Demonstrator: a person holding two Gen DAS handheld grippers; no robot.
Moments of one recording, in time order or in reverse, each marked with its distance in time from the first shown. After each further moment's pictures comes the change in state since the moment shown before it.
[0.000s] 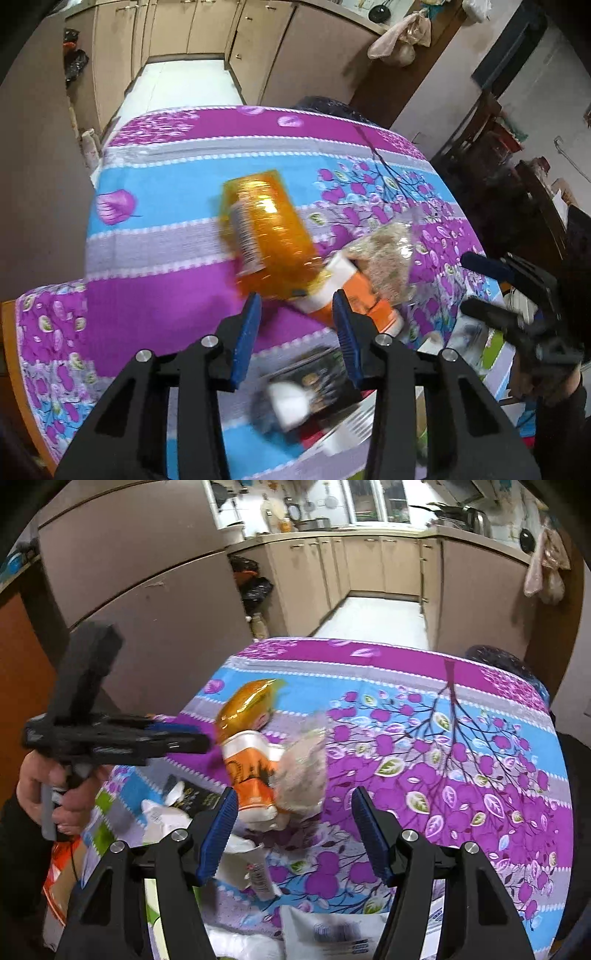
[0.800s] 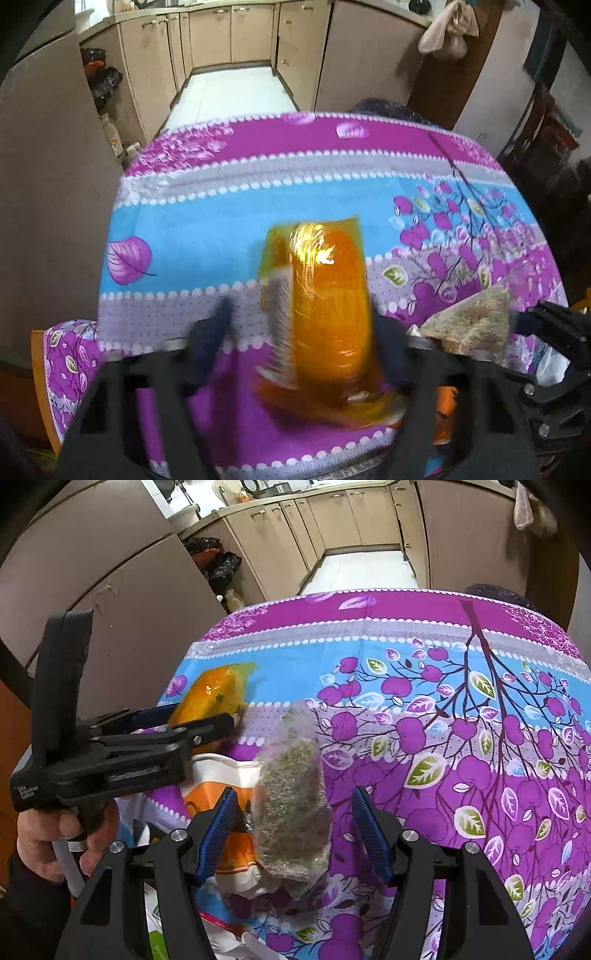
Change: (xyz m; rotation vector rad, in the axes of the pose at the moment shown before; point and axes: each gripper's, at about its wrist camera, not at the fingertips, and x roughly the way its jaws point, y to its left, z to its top) left arm 0.074 -0.003 0.053 0.004 0.006 0.260; right arm 0.084 -0.013 0.023 0.137 0.146 0.015
